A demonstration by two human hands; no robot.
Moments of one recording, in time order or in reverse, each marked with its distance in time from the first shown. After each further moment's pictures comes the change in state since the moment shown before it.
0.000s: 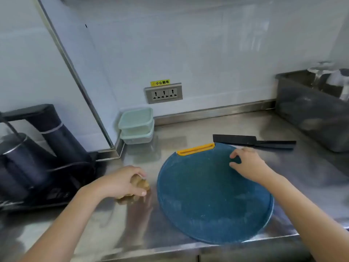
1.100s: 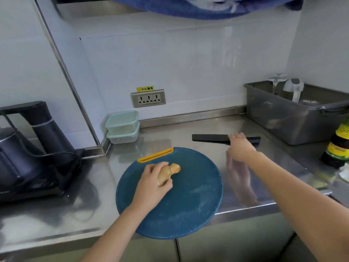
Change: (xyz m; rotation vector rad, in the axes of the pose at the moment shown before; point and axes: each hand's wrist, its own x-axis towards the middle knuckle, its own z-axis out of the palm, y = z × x) left_hand -0.009 0.111 0.118 -0.365 0.638 0.240; right_hand 0.008 0.053 -0.033 -0.218 0.106 0.043
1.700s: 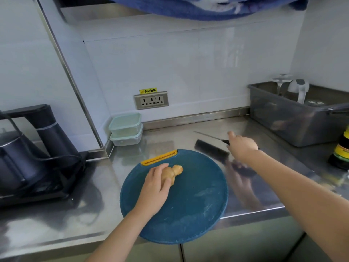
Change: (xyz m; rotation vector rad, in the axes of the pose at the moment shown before) left_hand 0.000 -0.005 -0.003 -0.080 -0.043 0.028; right_hand -0.011 -0.022 -0.017 -0.122 0.097 -0.043
